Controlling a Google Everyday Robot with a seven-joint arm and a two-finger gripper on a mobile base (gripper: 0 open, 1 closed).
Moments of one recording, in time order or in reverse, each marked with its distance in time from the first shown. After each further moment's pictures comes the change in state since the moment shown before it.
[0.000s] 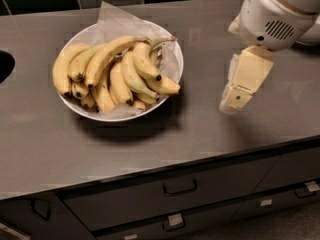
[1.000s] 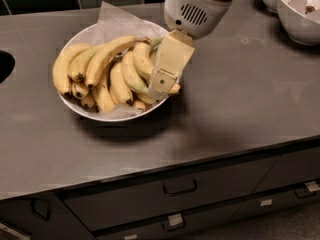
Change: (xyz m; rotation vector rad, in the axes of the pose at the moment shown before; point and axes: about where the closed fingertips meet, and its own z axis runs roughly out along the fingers) arm -0.113 0.009 0.024 -0.049 -0.096 0.007
